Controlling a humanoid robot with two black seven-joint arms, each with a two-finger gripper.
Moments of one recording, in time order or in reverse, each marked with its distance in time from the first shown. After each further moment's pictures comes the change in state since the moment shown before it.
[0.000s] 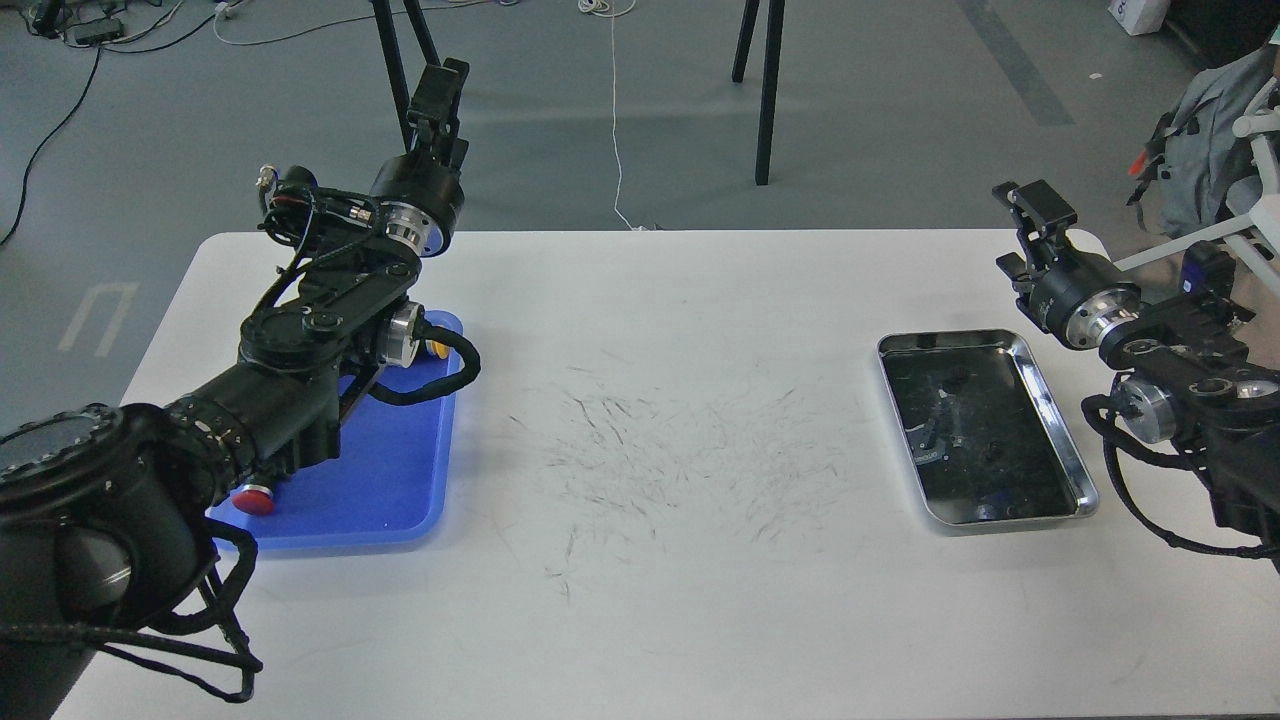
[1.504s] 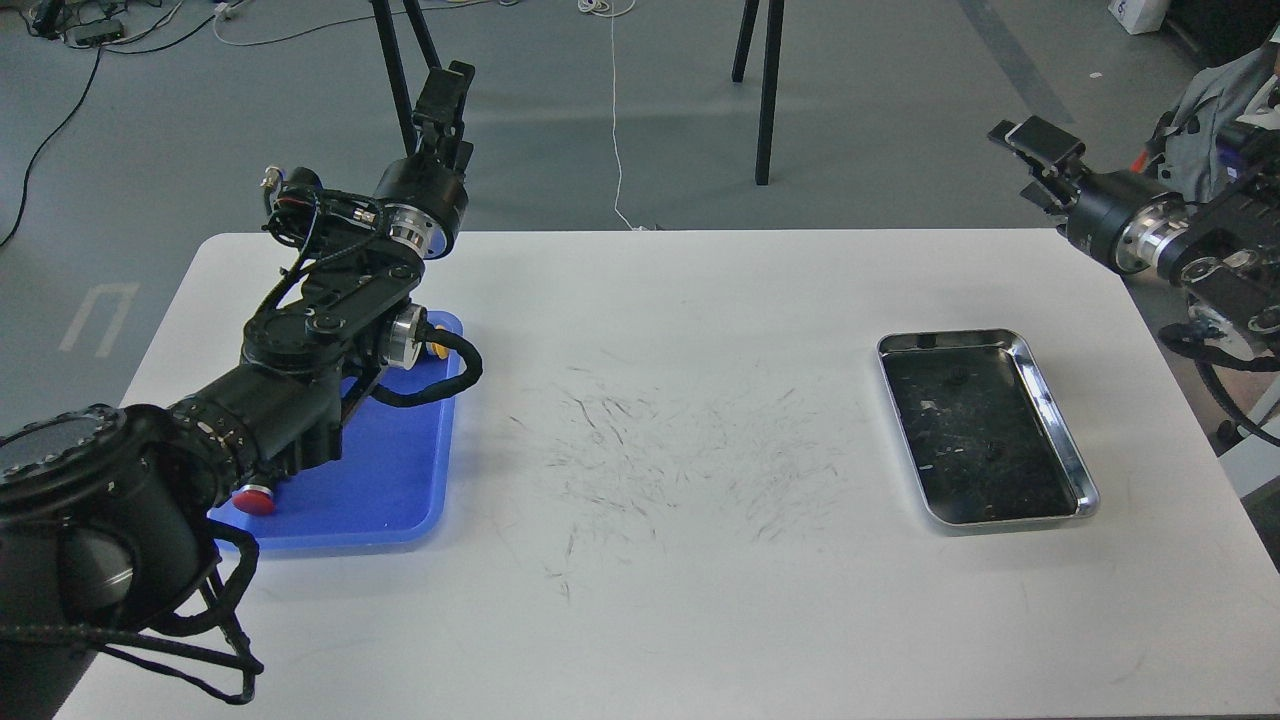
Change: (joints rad) left arm 0.002 -0.004 0.005 0.000 0.002 -0.006 0.000; right arm 0.187 -0.107 -0.052 0.002 -0.277 0.106 0.000
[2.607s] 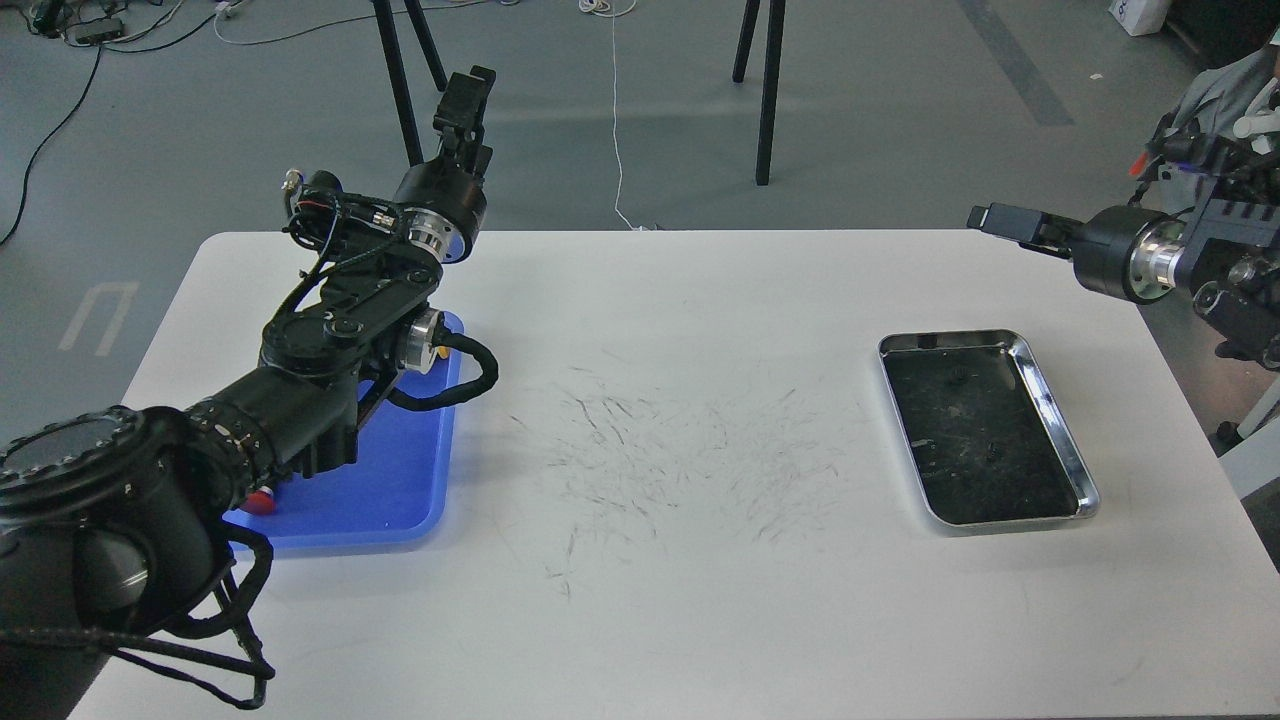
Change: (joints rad) left arm -0.002 -0.028 0.004 0.002 0.005 0.003 0.000; right arm 0.043 -0.026 -0.176 0.073 -0.477 0.018 0.000
